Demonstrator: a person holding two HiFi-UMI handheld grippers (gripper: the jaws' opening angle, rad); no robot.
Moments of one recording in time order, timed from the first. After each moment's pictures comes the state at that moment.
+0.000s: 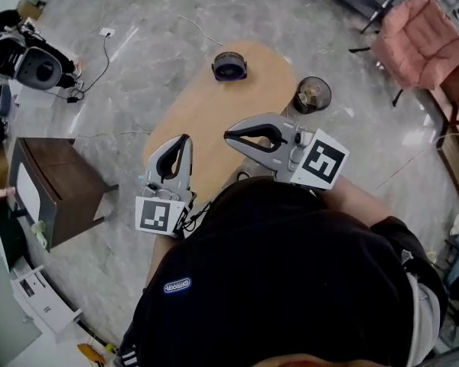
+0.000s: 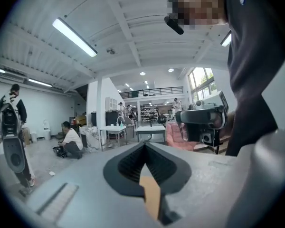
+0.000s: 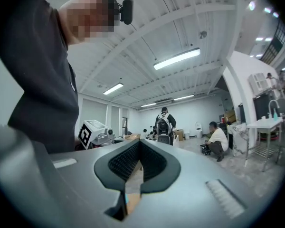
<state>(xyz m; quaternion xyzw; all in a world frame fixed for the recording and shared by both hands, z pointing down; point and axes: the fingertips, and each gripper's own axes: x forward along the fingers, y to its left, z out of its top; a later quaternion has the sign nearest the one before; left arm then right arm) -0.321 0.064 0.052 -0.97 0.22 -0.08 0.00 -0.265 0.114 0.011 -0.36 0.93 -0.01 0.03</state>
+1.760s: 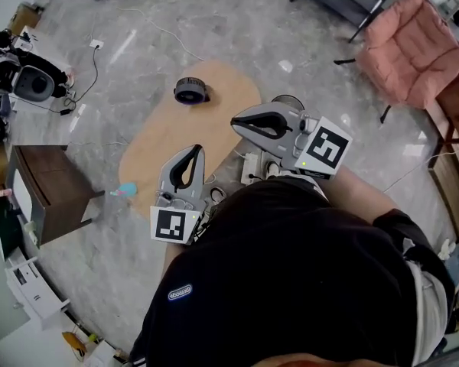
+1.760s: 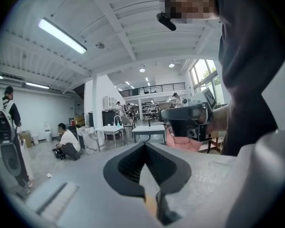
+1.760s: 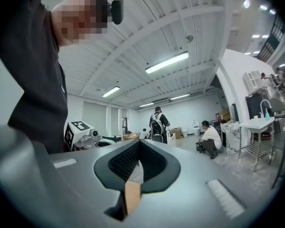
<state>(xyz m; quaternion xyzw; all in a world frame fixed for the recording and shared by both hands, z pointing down) -0.043 0.145 0.059 -0.96 0.26 -0.10 0.01 0.031 0.150 0.018 -0.34 0.94 -0.03 0.03</state>
